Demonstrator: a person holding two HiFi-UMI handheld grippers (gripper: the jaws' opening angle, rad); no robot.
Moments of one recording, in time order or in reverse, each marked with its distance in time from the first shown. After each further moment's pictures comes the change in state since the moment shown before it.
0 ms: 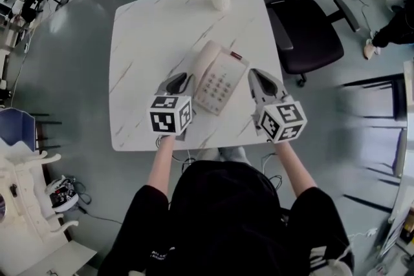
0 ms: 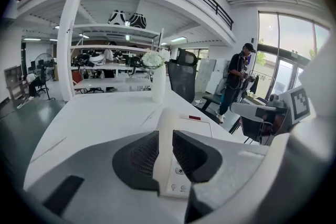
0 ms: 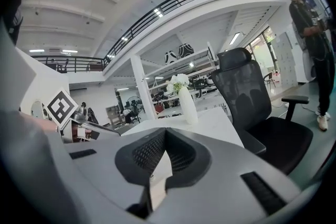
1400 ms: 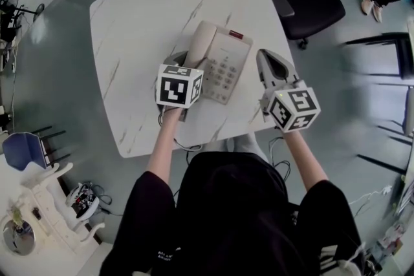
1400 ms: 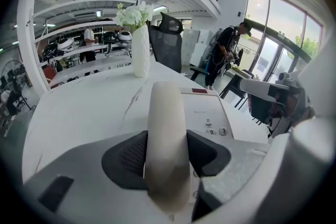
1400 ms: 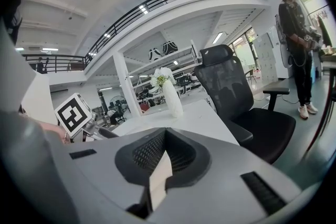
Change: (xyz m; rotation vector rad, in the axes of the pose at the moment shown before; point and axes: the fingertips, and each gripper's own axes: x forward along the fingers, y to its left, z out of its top) left arm 0.080 0.002 -0.034 0.158 0.315 -0.160; right arm 0.008 -0.022 -0.023 0.088 0.029 -0.176
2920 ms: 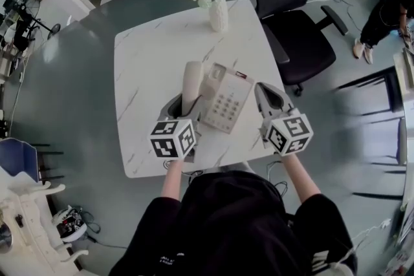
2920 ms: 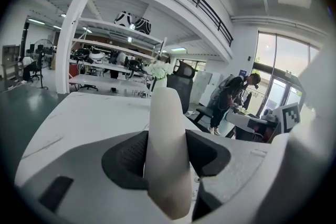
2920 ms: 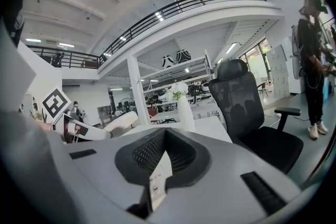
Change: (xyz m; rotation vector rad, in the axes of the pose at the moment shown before) left arm -0.119 0.000 0.023 -0.240 -0.418 0.045; right arm -0.017 0.039 0.048 -0.125 -0.080 0.089
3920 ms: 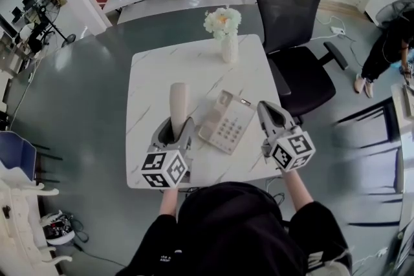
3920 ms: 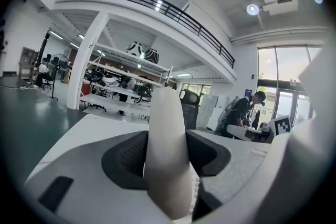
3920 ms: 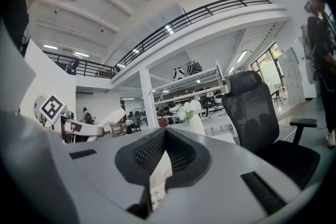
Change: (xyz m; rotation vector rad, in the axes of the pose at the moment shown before) left arm -0.087 0.012 0.047 -0.025 -0.310 0.077; right arm -0.008 0.024 0.050 -0.035 -0.132 0.132
